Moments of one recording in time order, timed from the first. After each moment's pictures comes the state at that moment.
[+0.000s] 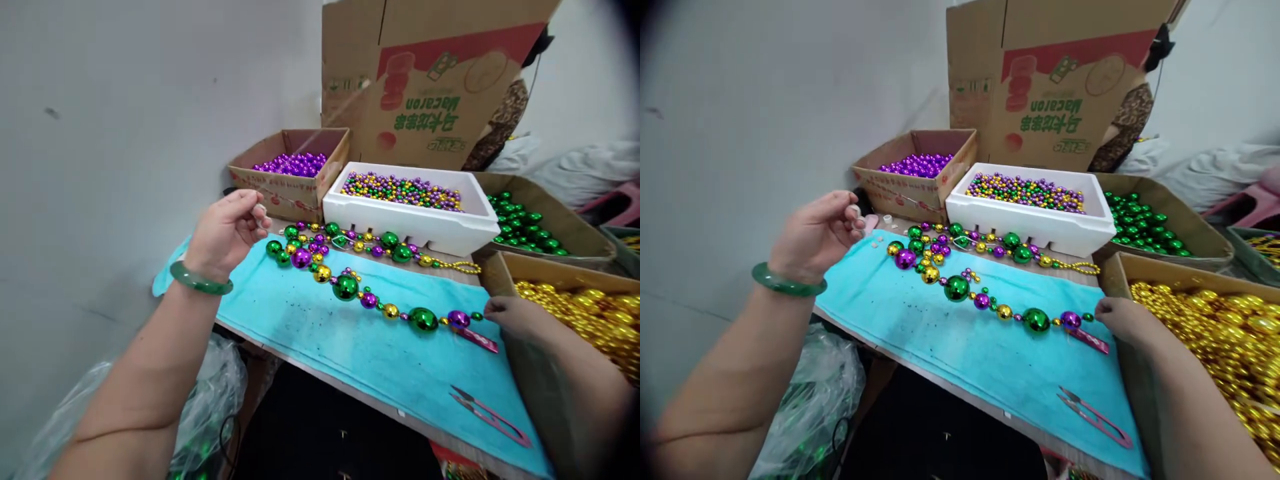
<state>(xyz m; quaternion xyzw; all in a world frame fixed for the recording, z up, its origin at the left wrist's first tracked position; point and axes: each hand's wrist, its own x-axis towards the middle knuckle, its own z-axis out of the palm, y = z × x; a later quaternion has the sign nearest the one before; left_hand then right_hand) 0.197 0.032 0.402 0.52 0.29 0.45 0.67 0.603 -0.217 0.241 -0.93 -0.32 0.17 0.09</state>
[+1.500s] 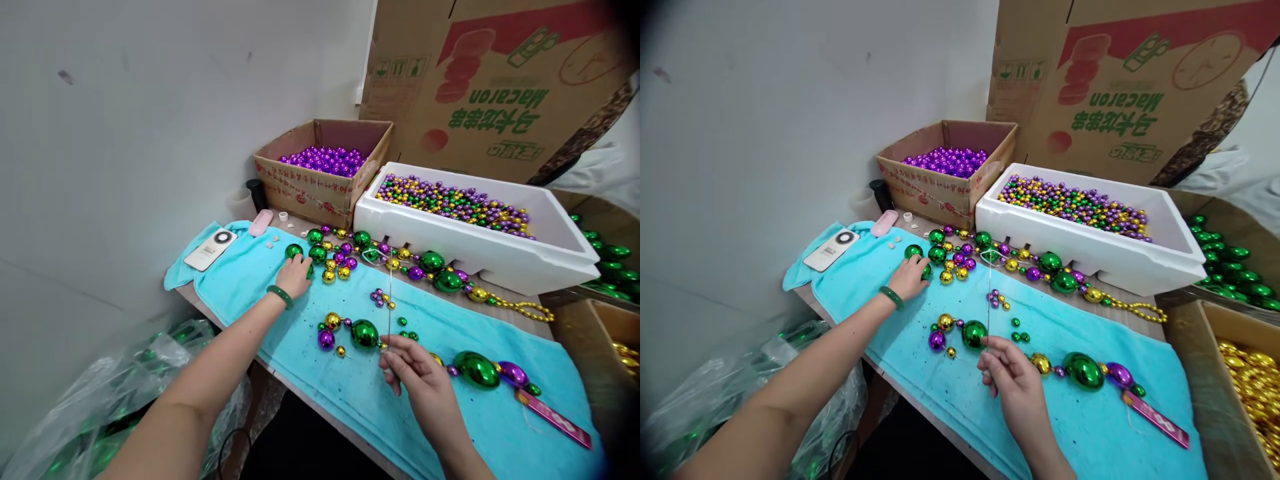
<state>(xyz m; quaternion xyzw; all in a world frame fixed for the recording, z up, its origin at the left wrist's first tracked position) 0.222 0.130 0.203 0.87 0.46 0.11 0.14 0.366 -0.123 0.218 -0.62 -0.30 0.40 0.60</state>
